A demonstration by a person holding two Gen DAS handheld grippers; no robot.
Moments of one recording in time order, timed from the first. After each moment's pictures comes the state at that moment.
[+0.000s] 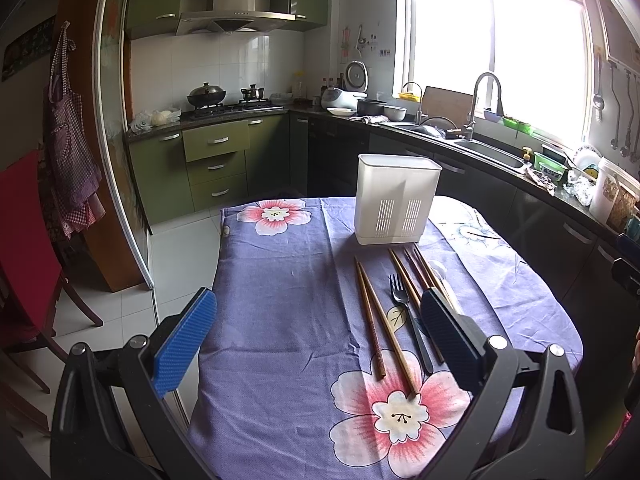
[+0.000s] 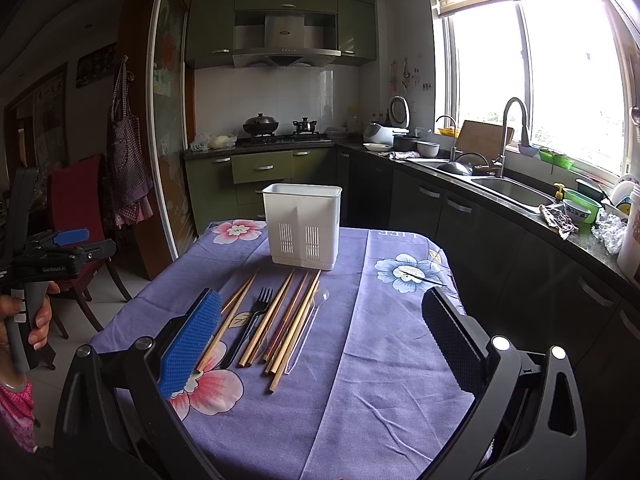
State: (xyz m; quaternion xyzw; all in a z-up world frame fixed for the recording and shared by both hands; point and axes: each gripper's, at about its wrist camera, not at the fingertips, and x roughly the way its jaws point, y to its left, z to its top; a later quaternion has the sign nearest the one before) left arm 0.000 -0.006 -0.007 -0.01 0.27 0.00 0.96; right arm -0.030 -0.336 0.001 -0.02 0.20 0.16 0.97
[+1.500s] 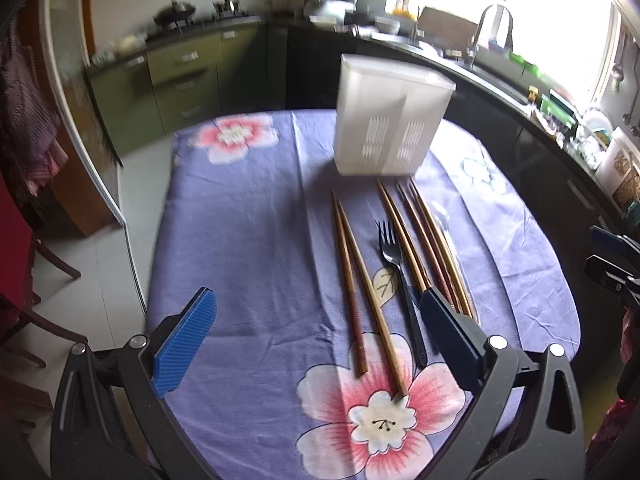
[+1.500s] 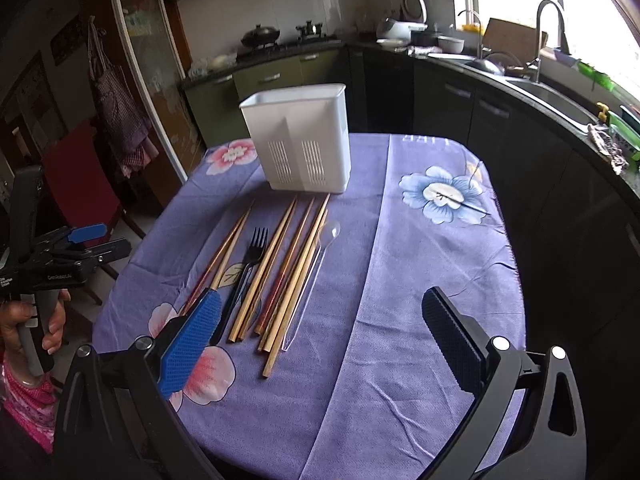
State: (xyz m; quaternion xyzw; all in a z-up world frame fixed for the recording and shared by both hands) left arm 0.112 -0.028 -0.054 -0.02 0.45 -0.04 0.89; right arm 0.112 -0.326 -0.037 0.00 0.42 0.20 0.89
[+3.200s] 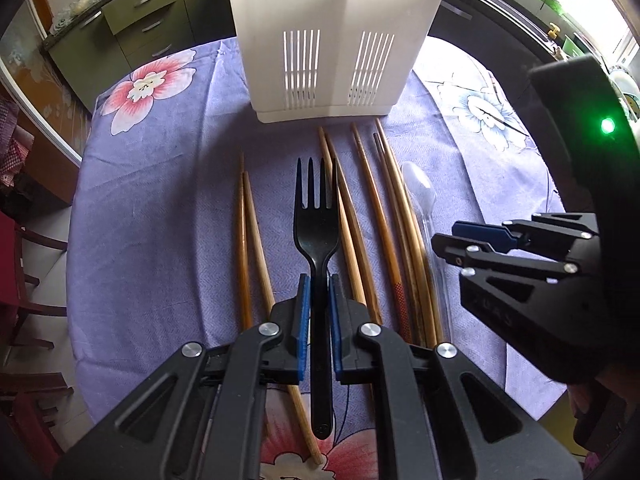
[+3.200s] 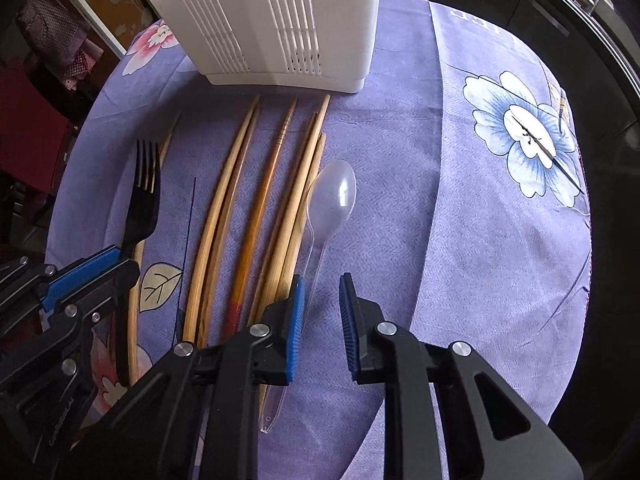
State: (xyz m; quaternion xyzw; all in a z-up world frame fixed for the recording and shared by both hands) left arm 0.211 -0.129 -0.109 0.00 0.58 -0.04 0.81; right arm 0.254 -0.251 -0.144 -0.06 0.62 0.14 0.77
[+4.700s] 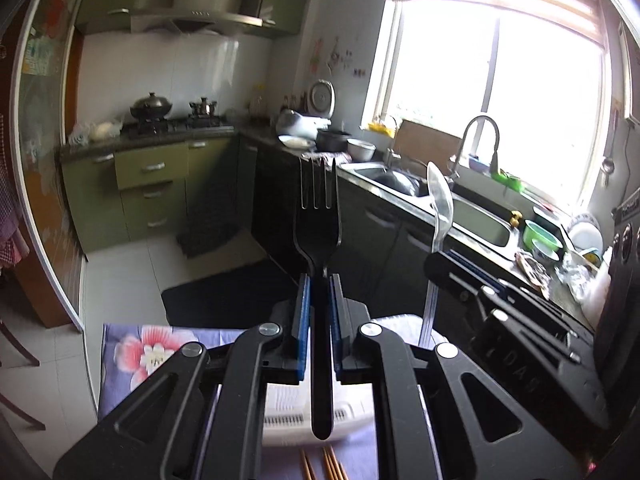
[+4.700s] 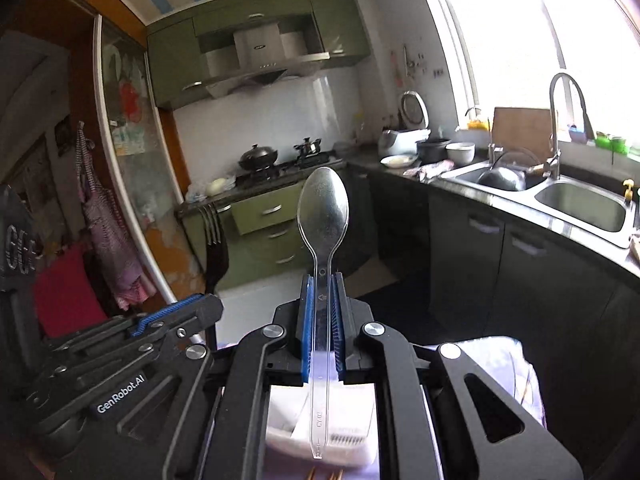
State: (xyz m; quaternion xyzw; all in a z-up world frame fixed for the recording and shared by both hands) left arm 0.329 -0.110 0.085 -0.07 0.24 -0.06 0.97; right arm 0.346 -0.264 0.080 0.08 0.19 0.18 0.96
